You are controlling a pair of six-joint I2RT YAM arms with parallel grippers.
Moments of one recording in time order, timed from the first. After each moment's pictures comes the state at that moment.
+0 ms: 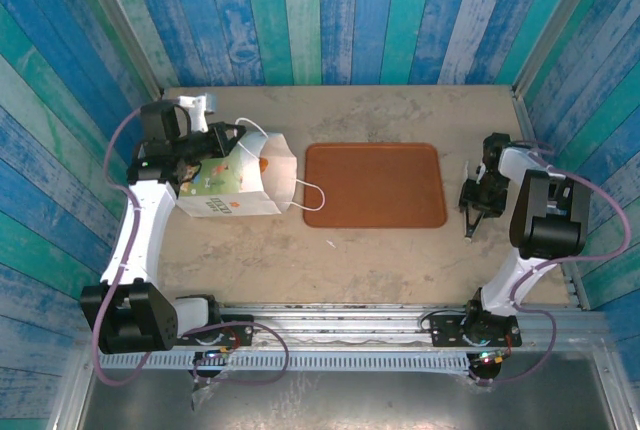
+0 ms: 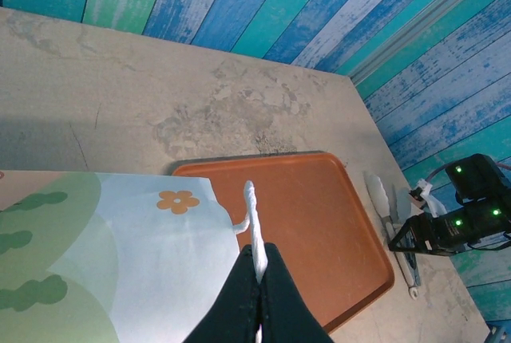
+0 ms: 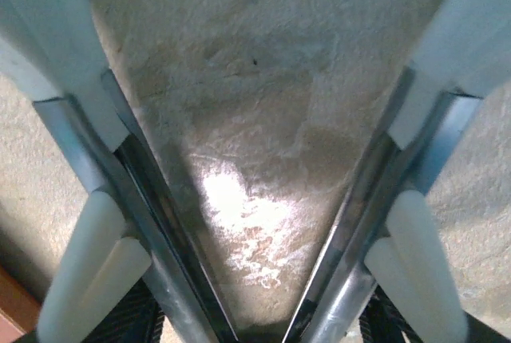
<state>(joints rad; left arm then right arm) 0.07 1.23 1.10 -0.38 0.74 -0.27 -0.17 1.81 1.10 -0.87 0.00 0.18</state>
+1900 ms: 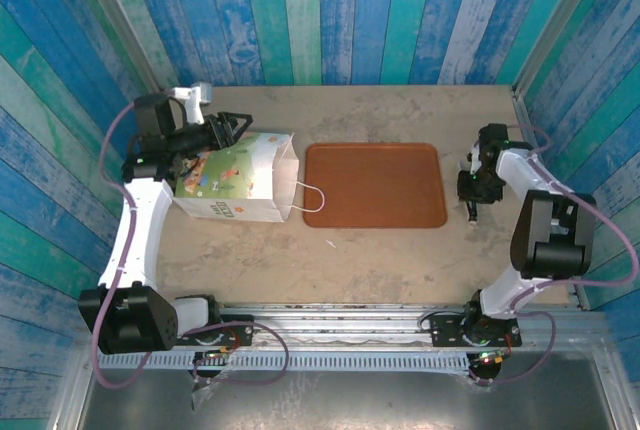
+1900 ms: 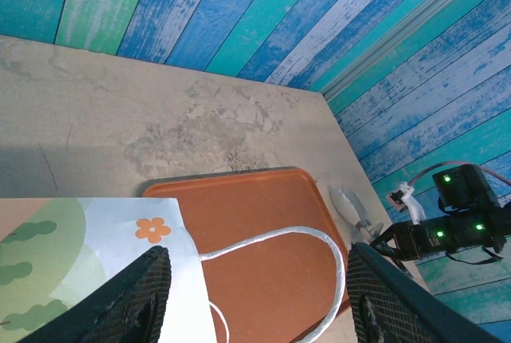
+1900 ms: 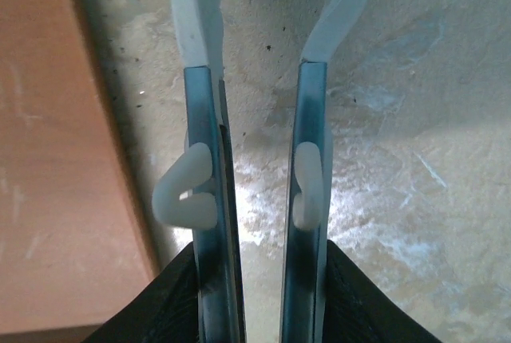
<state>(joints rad) 0.07 1.23 1.15 -0.38 0.79 -0.33 -0.10 1.68 1.10 -0.84 -0.01 0.07</state>
